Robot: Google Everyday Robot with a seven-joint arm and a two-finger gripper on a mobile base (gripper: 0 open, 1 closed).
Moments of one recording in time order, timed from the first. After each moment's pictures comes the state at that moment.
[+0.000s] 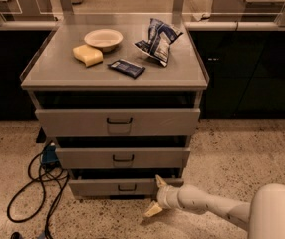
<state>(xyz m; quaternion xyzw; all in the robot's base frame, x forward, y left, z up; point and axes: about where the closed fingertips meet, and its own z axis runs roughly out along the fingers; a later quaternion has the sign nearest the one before) 0.594 -0.064 0.237 -0.53 0.74 0.13 0.38</state>
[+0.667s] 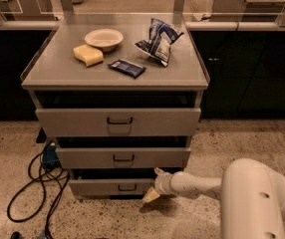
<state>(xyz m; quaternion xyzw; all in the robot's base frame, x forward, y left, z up) 0.656 -0.066 0.252 -0.52 0.76 0.07 0.37</state>
